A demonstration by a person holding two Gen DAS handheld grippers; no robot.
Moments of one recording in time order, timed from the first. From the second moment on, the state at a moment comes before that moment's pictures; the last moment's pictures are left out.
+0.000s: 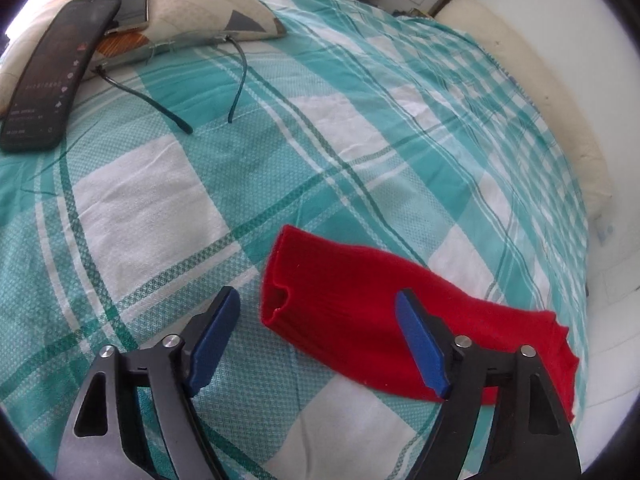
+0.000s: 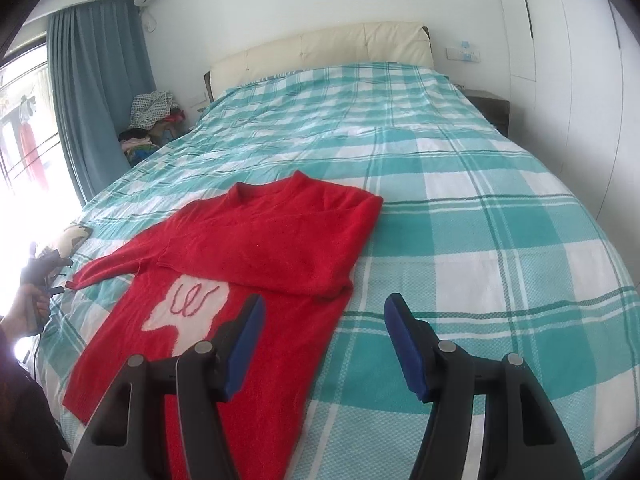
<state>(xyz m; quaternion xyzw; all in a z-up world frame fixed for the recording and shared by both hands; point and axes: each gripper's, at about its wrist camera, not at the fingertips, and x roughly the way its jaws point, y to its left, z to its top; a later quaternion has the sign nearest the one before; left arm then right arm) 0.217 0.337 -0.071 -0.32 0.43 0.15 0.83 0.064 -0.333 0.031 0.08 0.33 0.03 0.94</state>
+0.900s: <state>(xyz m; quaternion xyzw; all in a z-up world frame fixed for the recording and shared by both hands) 0.232 -0.099 0.127 0.01 0.34 -0.26 0.91 0.039 -0.344 0.068 0.11 0.26 0.03 0.96</state>
